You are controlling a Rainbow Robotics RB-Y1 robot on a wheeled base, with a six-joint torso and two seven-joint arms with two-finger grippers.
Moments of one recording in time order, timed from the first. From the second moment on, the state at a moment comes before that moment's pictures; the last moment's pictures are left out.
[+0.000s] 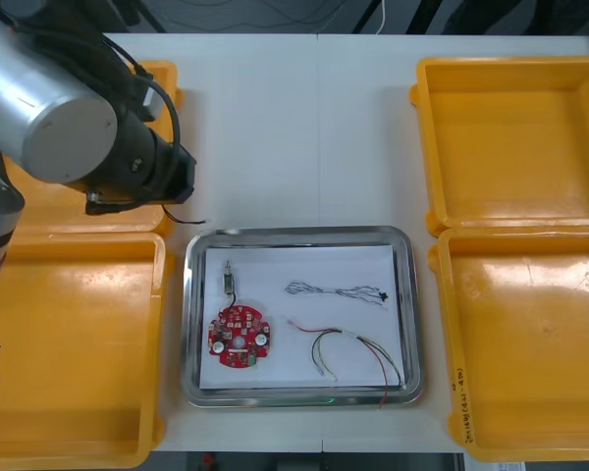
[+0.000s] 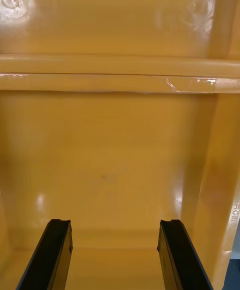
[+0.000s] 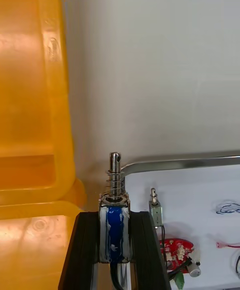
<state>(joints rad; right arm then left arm) -0.16 -0.90 -0.33 -2.20 -0.94 1.90 1.26 -0.64 0.53 -0.21 -2.07 0.57 1.91 -0.88</state>
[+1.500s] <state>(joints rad) -0.16 -0.85 -0.33 -2.19 -0.88 1.87 1.26 -0.64 0.50 -0.74 -1.93 0.44 1.59 -0.52</state>
